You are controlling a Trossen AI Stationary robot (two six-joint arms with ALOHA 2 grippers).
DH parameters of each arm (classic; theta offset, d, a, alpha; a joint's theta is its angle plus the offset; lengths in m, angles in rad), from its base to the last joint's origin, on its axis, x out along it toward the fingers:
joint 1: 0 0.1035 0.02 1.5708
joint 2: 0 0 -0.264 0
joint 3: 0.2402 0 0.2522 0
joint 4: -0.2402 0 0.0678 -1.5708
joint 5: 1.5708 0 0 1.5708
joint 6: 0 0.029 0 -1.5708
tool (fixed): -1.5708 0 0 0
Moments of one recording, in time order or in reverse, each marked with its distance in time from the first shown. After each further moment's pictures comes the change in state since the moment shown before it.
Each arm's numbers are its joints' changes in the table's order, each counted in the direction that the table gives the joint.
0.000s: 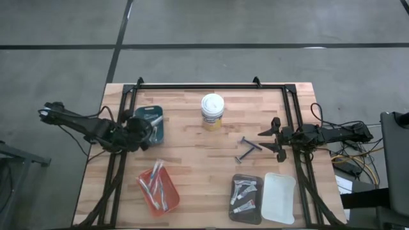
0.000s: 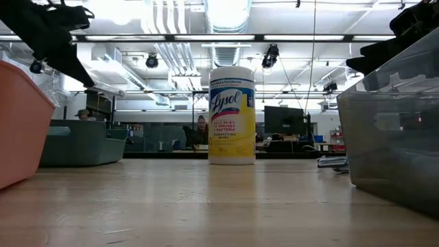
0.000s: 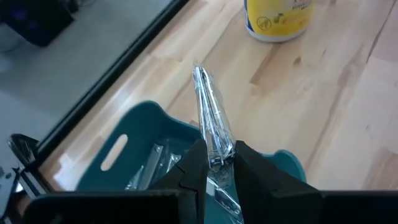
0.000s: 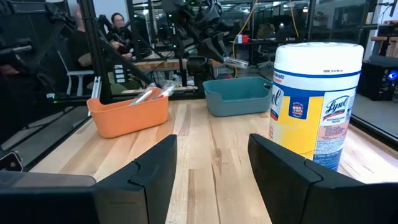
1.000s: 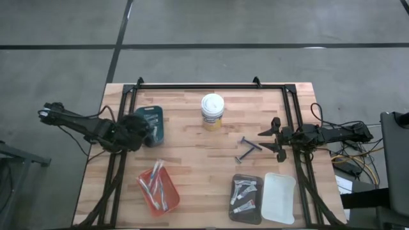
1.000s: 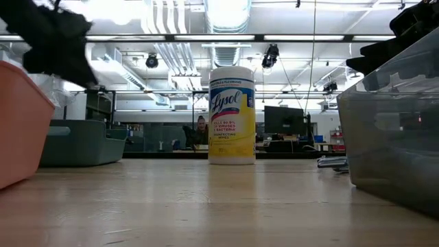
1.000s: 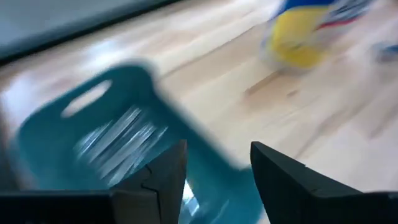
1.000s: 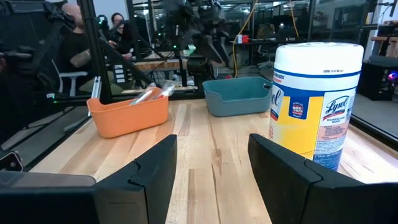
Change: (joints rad) left arm 0.017 -0.015 -0.005 -0.009 -0.040 -0.476; right arm 0.000 0.000 0.000 0.000 0.000 0.000
